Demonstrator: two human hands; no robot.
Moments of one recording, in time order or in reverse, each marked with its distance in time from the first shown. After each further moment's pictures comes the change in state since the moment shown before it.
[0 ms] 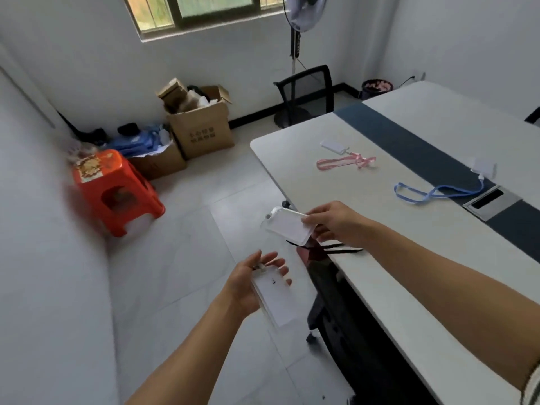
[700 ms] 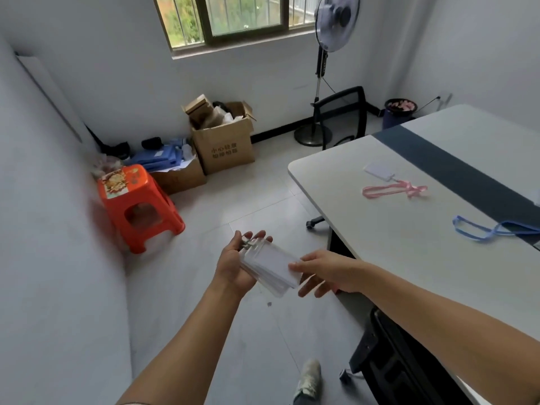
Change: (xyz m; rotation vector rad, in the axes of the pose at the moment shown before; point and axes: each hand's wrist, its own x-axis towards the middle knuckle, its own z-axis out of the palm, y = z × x) left_hand 0.036 0.195 -0.086 -0.259 -0.011 0.257; right_hand 0.093 -0.042 0.153 -0.177 -0.339 0.156
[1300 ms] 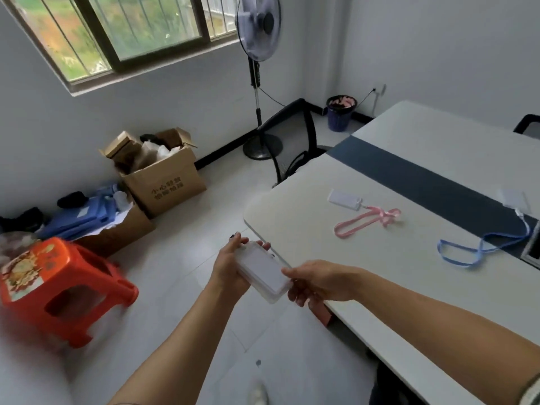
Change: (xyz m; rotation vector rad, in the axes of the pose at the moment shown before) left_hand 0.217 0.045 0.172 0.403 -0.101 -0.094; right_hand 0.104 -0.060 -0.191 0.290 0.017 0.021
